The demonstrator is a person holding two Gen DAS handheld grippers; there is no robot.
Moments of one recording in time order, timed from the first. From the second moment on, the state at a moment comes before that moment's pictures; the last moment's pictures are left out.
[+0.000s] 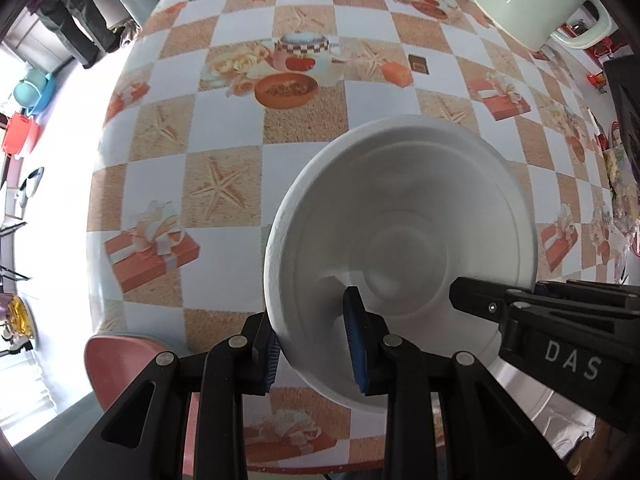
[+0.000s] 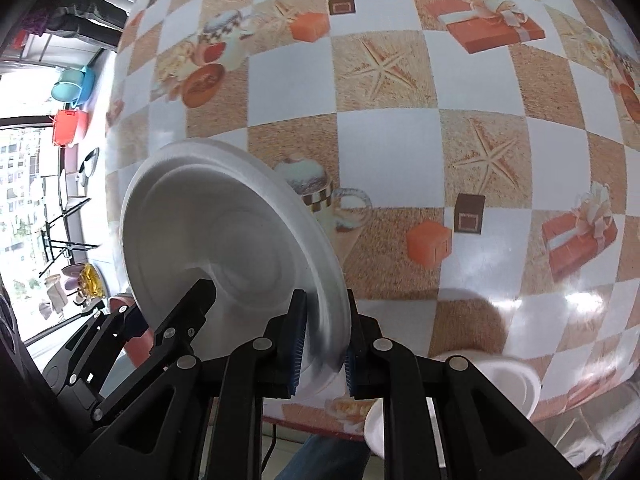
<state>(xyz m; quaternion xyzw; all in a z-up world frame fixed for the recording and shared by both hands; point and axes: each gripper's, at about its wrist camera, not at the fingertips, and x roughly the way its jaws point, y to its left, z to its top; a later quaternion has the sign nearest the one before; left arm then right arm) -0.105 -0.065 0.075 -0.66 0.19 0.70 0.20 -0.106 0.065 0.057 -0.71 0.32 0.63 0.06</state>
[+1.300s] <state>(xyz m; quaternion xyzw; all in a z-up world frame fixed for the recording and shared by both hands) 0.013 0.019 0.090 -0.61 0.32 0.62 0.37 0.071 0.125 0.076 -0.66 0.41 0.60 0.19</state>
